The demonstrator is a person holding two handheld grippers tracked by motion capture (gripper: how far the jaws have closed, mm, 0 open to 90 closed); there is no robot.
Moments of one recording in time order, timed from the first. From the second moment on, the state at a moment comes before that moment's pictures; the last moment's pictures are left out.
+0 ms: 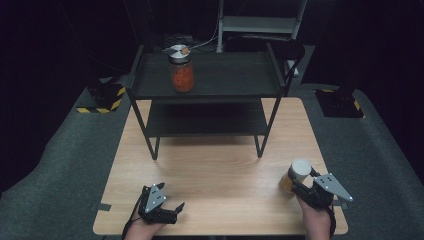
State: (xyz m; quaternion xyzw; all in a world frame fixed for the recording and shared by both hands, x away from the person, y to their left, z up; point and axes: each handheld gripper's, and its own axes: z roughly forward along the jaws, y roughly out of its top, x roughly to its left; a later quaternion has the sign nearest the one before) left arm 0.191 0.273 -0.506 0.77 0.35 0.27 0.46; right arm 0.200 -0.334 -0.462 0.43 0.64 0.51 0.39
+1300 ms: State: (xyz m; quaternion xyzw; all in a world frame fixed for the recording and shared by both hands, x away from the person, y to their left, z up) left arm 0.190 0.276 -0.508 0.76 0.35 0.27 0.47; right arm 0.182 -0.258 -0.374 0.31 0.64 0.61 0.35
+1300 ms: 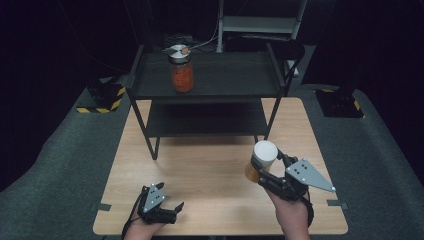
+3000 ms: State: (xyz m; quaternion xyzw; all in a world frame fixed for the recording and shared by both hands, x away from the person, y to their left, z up) left arm 0.191 0.282 -0.510 0.75 0.36 0.26 0.49; right arm 0.225 -0.200 -0.249 0.26 0.62 0.64 0.38
